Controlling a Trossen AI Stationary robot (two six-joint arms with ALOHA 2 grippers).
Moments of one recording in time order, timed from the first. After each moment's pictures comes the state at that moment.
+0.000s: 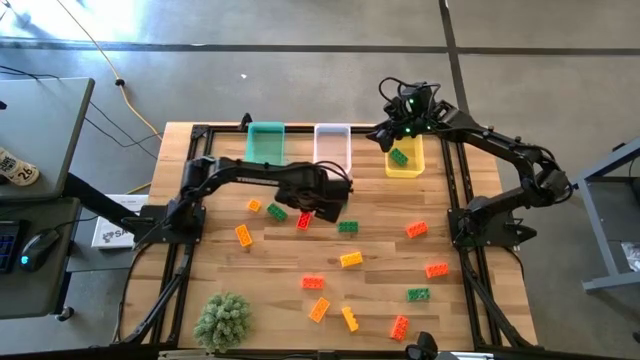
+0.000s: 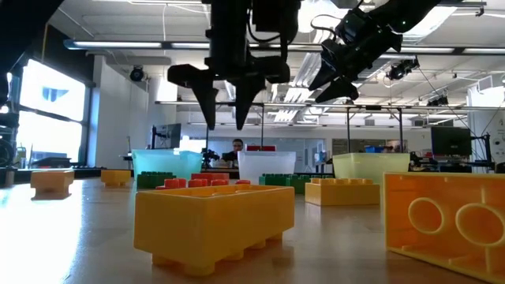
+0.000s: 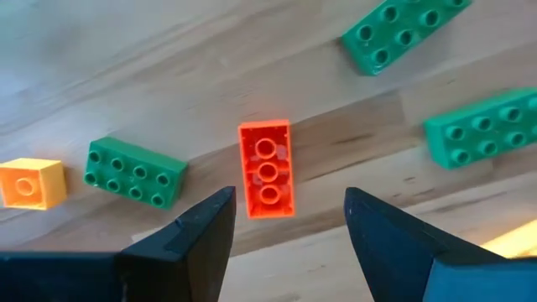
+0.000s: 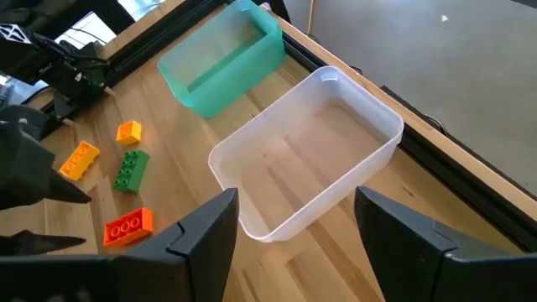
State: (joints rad) left arm 0.16 2.09 1.81 -1.29 -0.11 -1.18; right arm -0.78 1.37 1.07 -0.39 -0.40 0.10
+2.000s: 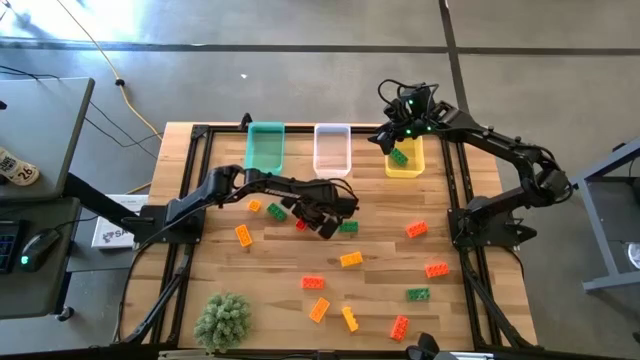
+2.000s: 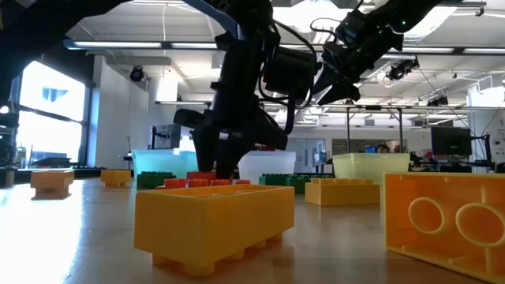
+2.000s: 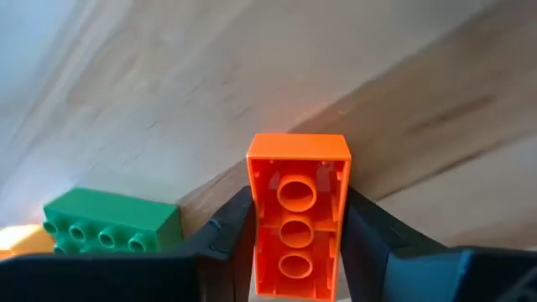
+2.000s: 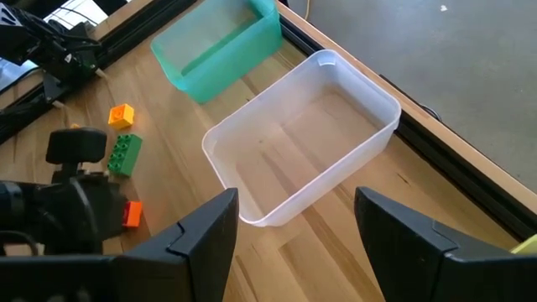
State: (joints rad) left arm 0.14 2.31 1.81 -1.29 -0.10 -0.90; right arm -0.78 1.37 1.07 -0.43 -0.40 0.07
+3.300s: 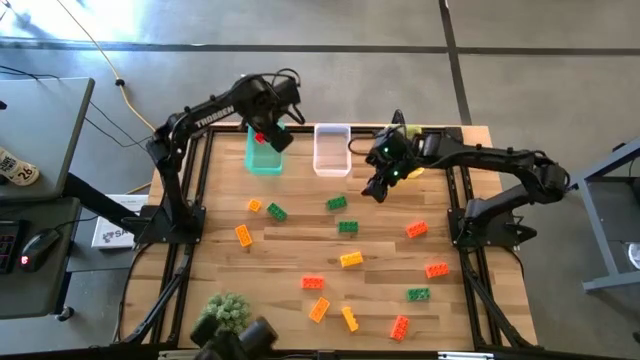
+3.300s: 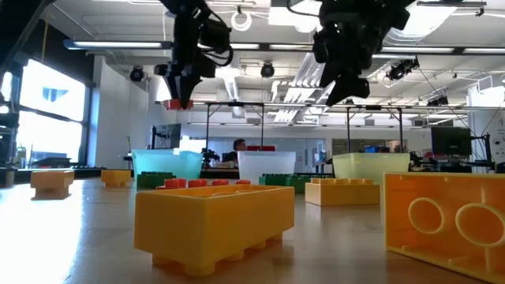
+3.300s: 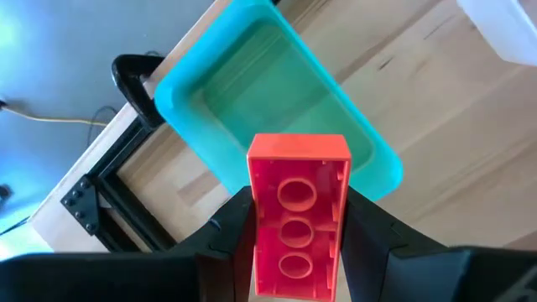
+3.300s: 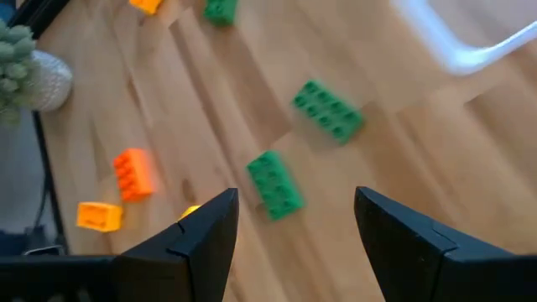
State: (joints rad) left arm 0.77 1.86 1.81 -1.45 -0.24 -0.18; right arm -0.34 1.37 1.07 -0.68 -0.34 0.34
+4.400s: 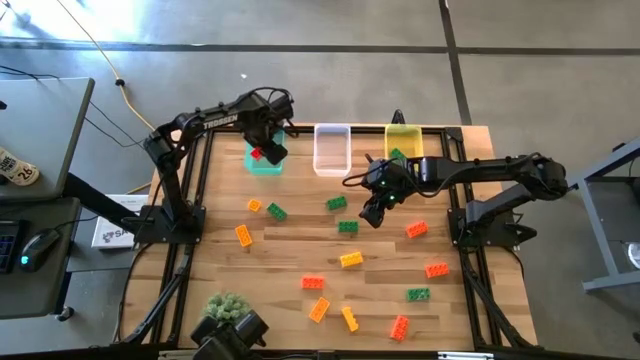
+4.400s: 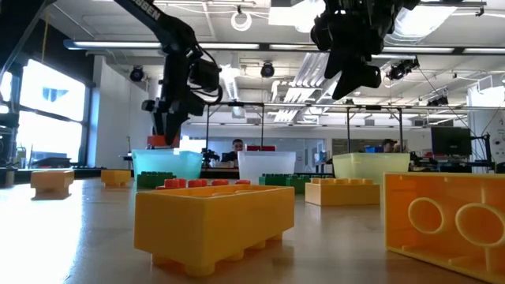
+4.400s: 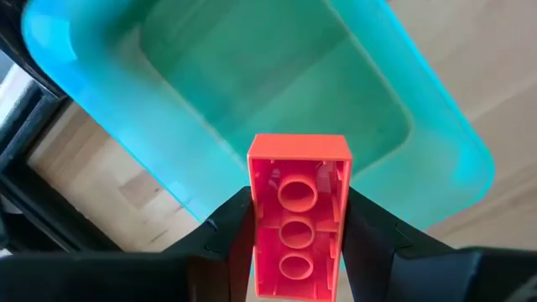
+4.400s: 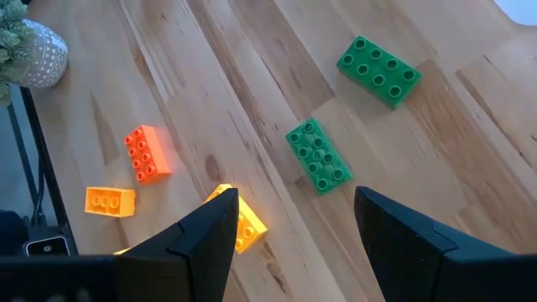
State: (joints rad) left arm 0.83 1.86 1.46 -1.20 -0.16 -0.15; right arm -0.09 1.37 1.07 -0.68 -0.16 0.55
